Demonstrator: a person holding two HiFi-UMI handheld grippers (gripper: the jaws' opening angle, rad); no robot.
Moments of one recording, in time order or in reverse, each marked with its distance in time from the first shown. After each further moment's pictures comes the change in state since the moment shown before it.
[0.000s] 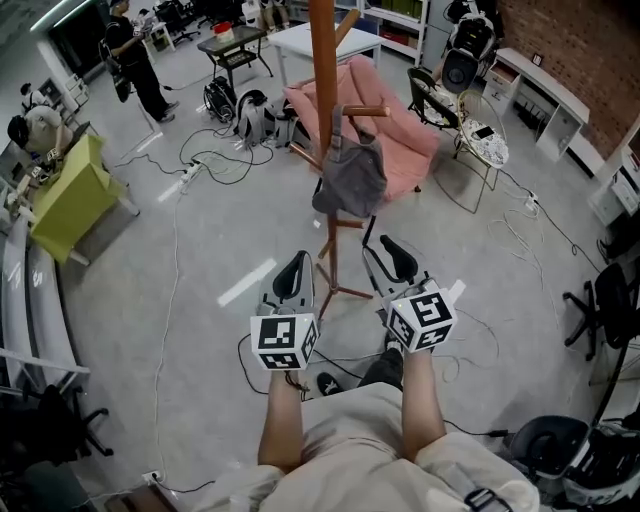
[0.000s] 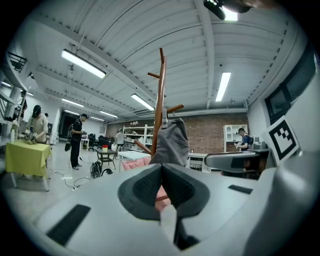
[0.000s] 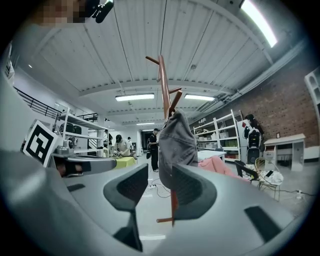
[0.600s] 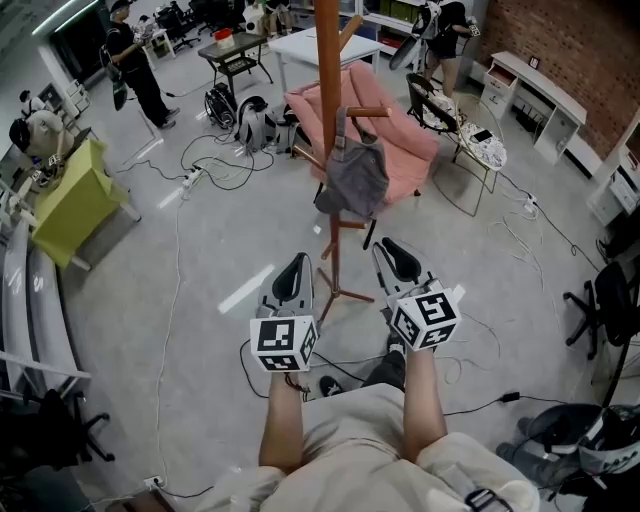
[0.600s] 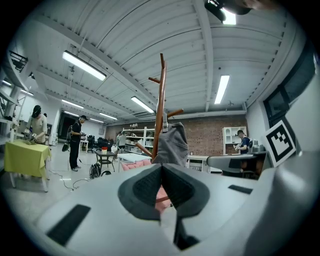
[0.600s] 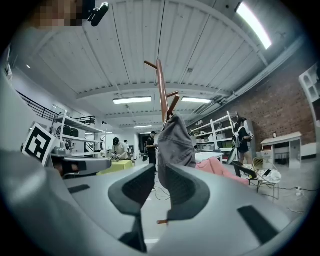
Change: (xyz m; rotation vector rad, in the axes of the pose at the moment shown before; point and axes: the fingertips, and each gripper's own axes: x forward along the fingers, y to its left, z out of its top) left arm -0.011 0.006 0.004 -0.003 -0.028 -0.006; right arm -0.006 -0.003 0.001 0.023 -0.035 -0.026
